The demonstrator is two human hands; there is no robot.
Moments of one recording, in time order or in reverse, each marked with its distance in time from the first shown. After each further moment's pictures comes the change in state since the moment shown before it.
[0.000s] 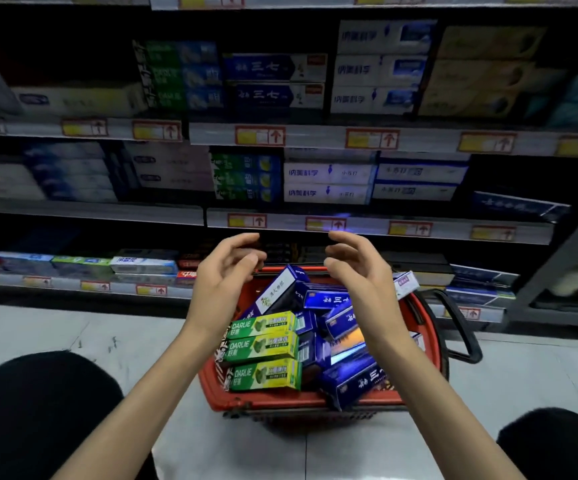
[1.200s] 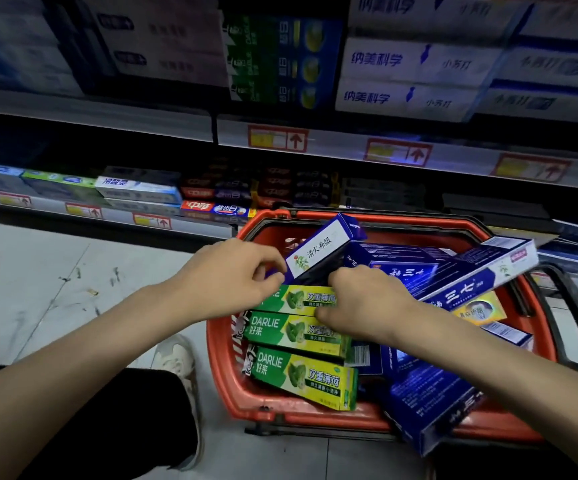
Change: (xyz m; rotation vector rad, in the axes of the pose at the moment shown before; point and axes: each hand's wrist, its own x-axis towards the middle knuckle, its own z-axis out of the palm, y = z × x) left_hand 0.089 -0.124 -0.051 1.093 -0.633 -0.034; right_hand 0.085 0.122 0.078 -1.360 -0.801 0.281
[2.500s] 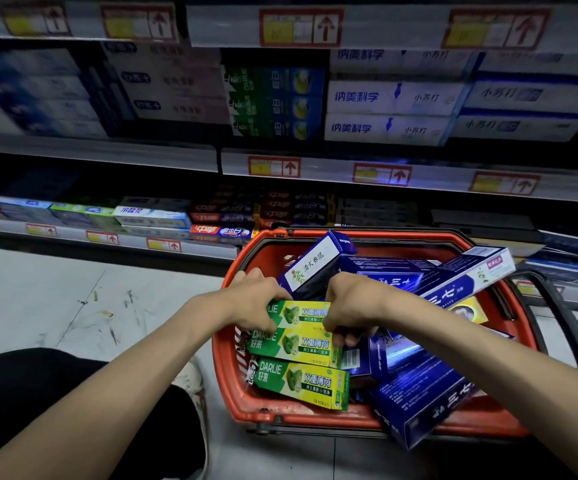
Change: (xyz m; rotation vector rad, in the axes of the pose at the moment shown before) left_hand 0.034 -0.008 0.047 0.140 -0.399 0.034; right_hand -0.001 0.008 -0.014 0.411 -0.312 0.072
